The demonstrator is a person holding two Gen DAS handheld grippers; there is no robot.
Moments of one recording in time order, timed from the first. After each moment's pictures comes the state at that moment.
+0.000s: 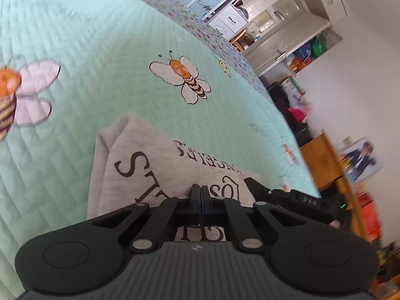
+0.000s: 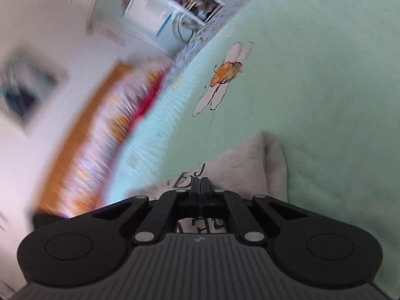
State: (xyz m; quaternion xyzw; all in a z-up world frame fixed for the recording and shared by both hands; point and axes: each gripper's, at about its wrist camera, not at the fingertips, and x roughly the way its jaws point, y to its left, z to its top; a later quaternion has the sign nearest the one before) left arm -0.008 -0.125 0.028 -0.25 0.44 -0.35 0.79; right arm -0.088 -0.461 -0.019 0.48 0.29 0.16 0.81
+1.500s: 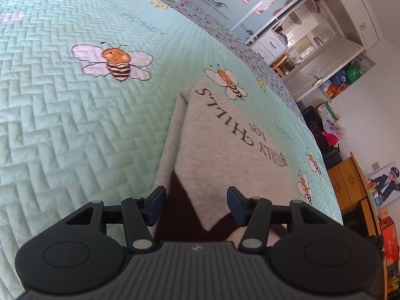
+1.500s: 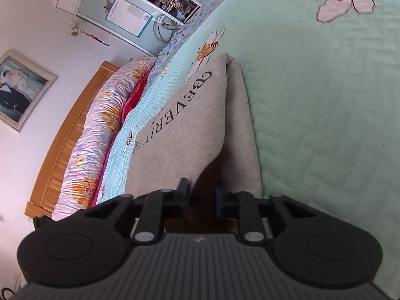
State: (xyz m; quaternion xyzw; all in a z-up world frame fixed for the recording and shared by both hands) left arm -0.139 -0.055 0.058 -0.24 0.42 -0.23 0.84; right arm -0.251 -0.425 0.016 0.43 0.32 0.11 0.84
